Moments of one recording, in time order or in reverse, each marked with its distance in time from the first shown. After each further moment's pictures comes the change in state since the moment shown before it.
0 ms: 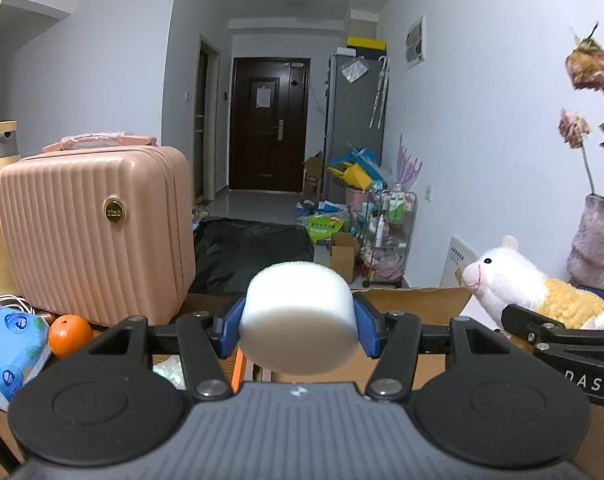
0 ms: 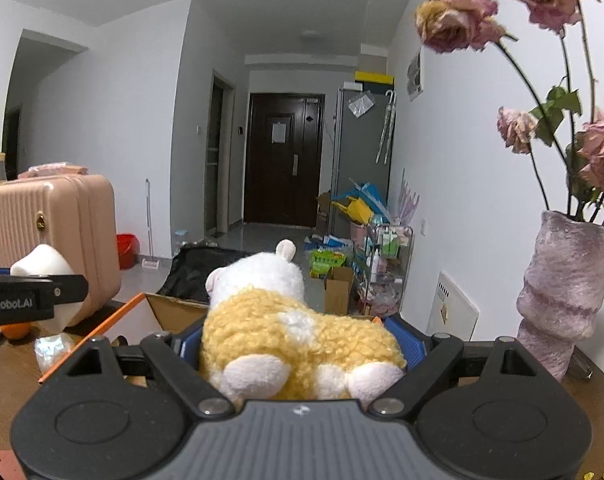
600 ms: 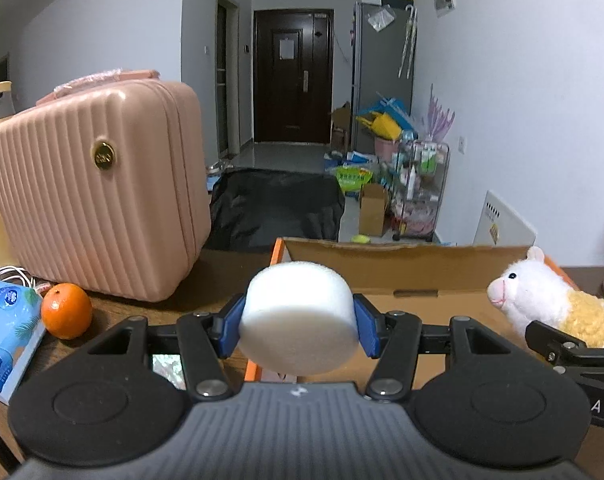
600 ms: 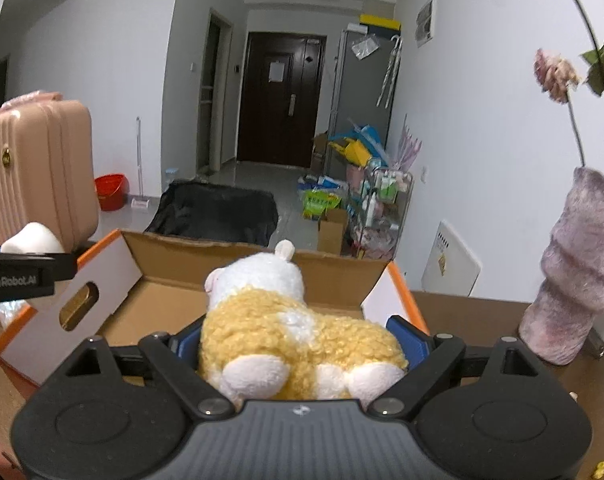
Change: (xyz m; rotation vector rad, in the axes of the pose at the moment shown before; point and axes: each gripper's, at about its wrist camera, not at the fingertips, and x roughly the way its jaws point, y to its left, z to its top) left arm 0.073 0.011 -0.011 0.006 0.158 0.091; right arm 0.058 0.017 -0.015 -0.036 0.191 -0.025
